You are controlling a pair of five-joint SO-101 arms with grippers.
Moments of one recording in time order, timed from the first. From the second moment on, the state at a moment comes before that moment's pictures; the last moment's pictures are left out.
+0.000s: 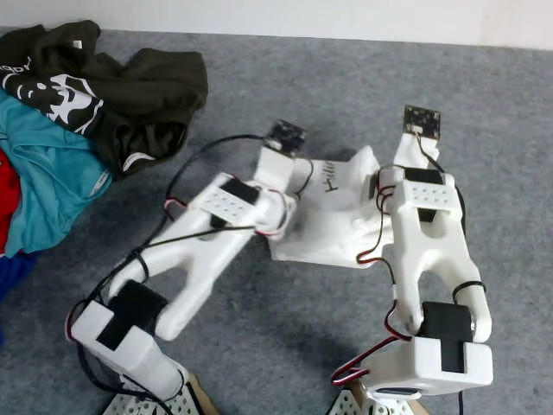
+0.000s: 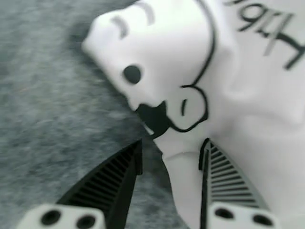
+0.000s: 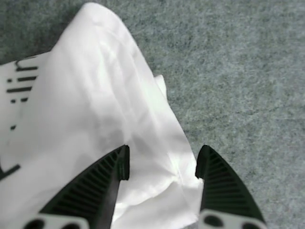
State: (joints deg) left arm 21.6 5.2 26.5 42.7 3.8; right arm -0.7 -0.9 25.6 49.5 -4.5
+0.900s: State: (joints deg) left arm 7.9 -4.1 8.6 51.5 4.4; right arm -2.0 19.0 14.1 54.7 -2.7
